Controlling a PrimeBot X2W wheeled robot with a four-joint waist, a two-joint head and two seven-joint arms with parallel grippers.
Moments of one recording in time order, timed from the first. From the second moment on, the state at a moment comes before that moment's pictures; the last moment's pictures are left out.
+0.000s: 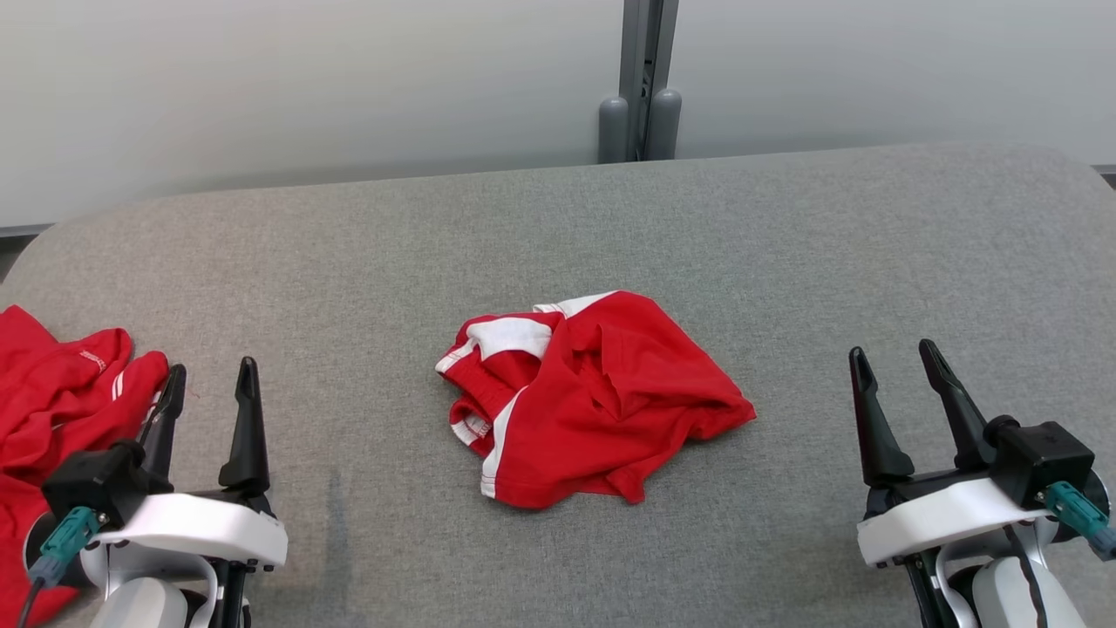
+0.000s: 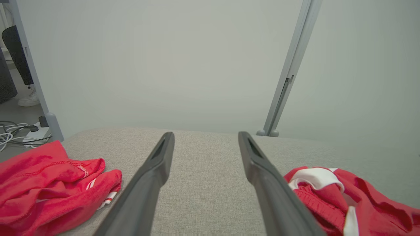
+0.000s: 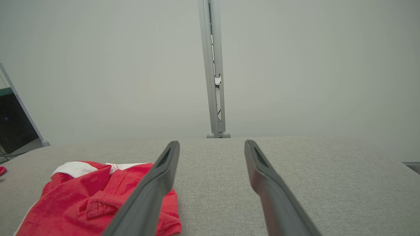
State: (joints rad) left arm -0.15 0.29 -0.18 0.24 -0.54 0.10 -0.26; right arm -0.15 -0.05 0.06 0.20 0.18 0.13 -0.22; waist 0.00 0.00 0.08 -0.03
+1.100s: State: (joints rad) left arm -0.02 0.31 -0.23 0.18 -0.50 0.13 -0.21; right arm -0.05 -0.05 0.04 0.15 0.15 0.13 -0.16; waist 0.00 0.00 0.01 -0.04
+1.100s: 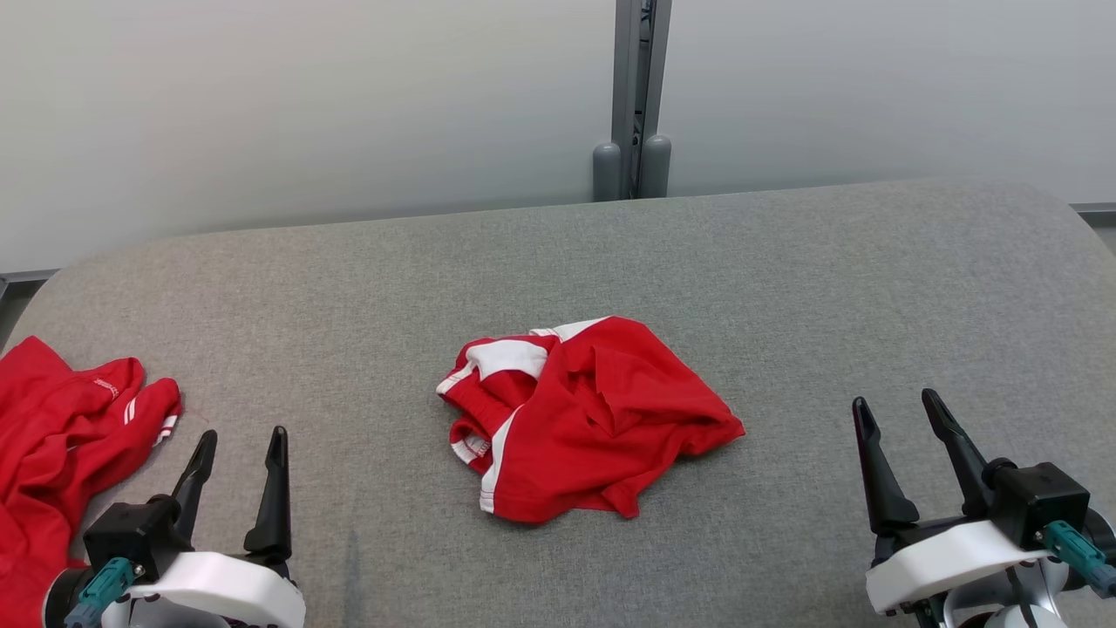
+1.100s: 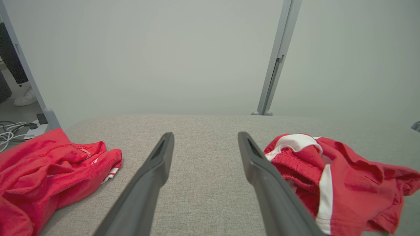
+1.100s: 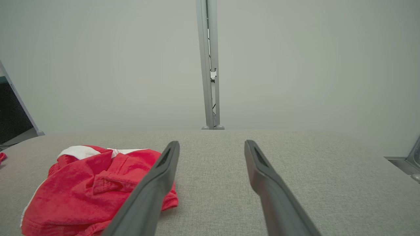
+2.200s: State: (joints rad) left arm -0.21 0.24 -0.32 0.21 -0.48 0.10 -0.23; right arm -0.29 -0.15 0.64 0.38 0.19 0.13 -0.05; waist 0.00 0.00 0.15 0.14
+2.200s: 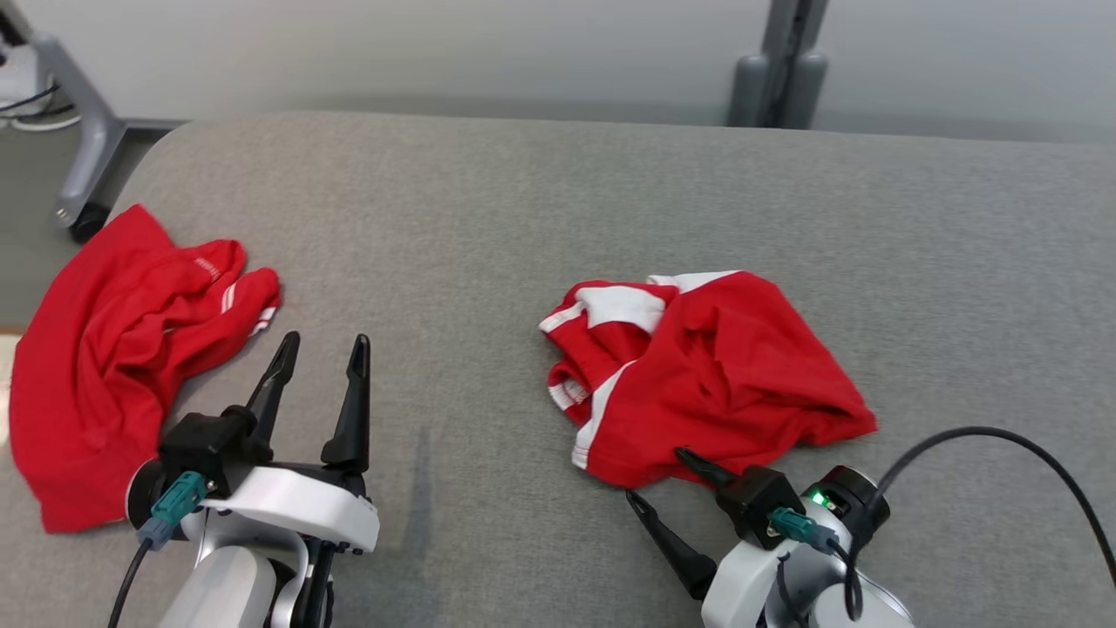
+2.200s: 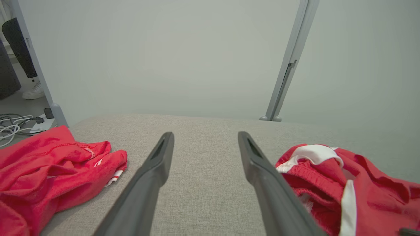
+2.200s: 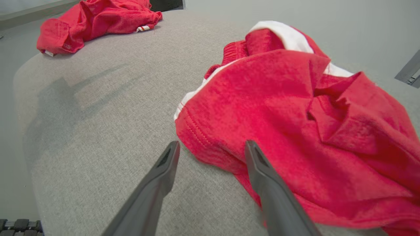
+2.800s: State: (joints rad) left arm -0.24 0.22 -0.30 0.28 -0.46 0.08 -0.26; right arm -0.37 -0.13 0.61 0.48 0.20 0.13 -0.10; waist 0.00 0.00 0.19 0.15
